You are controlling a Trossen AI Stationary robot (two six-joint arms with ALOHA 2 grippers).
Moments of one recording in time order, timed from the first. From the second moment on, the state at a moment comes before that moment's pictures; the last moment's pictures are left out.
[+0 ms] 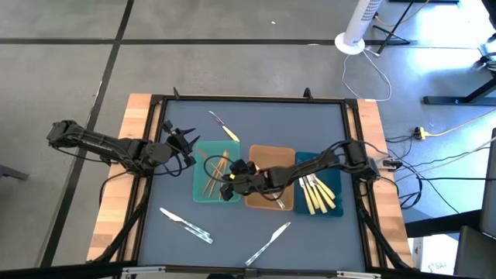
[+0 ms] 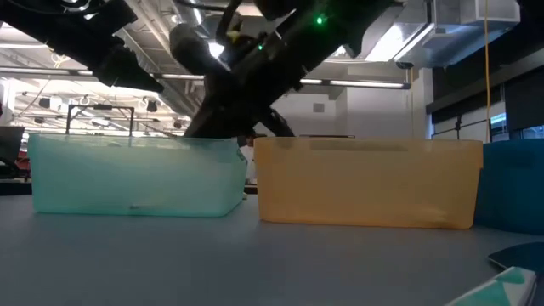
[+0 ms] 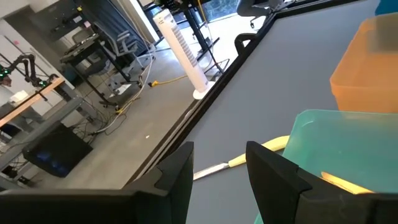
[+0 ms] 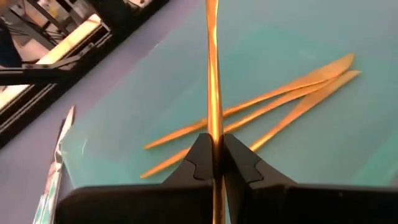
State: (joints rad) left arm -0.18 0.69 0.40 -0.18 -0.95 0.06; right arm 0.21 2.13 1.46 0.01 0.44 0.86
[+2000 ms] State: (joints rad) left arm -0.18 0.69 0.40 -0.18 -0.92 0.06; right arm 0.21 2.19 1.46 0.06 0.43 0.89
